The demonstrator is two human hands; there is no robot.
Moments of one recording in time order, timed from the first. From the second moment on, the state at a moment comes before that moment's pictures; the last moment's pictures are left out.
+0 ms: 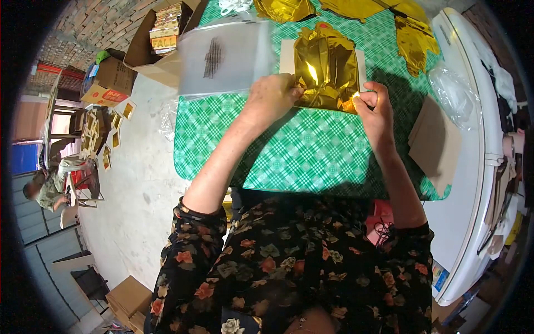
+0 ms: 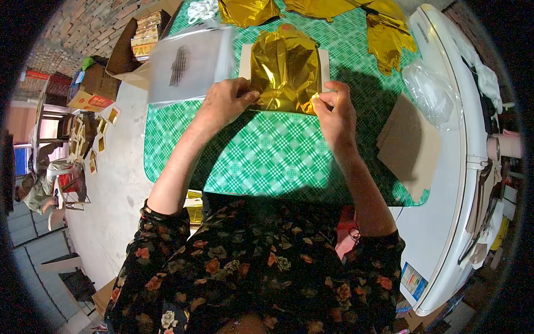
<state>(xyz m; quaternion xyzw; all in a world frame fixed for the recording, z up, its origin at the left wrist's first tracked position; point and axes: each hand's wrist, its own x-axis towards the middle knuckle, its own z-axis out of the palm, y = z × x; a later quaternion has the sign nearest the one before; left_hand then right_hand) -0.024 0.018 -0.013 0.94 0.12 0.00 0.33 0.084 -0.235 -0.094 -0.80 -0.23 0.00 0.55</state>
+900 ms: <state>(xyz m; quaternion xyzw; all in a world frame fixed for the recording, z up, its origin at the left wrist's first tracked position) -0.027 0.014 -0.031 0.89 0.13 0.09 0.43 0.078 -0.237 -0.077 -0.80 -0.29 -0.01 0.53</state>
